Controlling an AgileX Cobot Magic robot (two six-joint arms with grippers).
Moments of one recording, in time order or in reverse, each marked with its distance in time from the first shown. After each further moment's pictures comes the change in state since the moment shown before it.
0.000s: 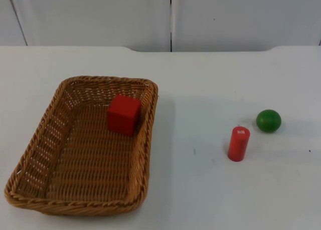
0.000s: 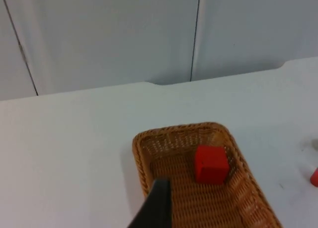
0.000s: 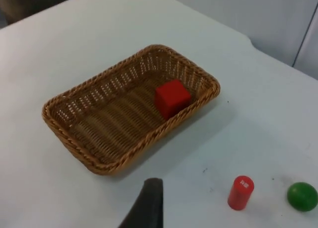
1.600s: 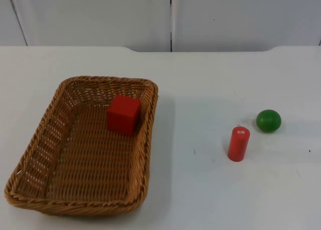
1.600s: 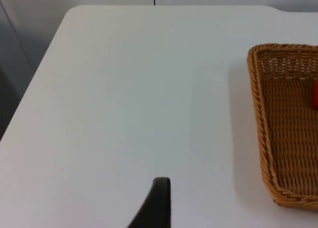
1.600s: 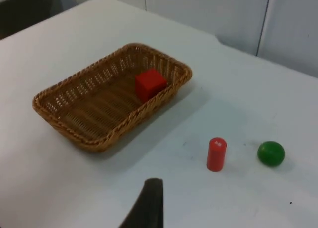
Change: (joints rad) right arm 0.000 -0.487 0.118 -0.122 0.272 0.168; left arm -0.041 -0.358 0.263 0.450 0.141 -0.367
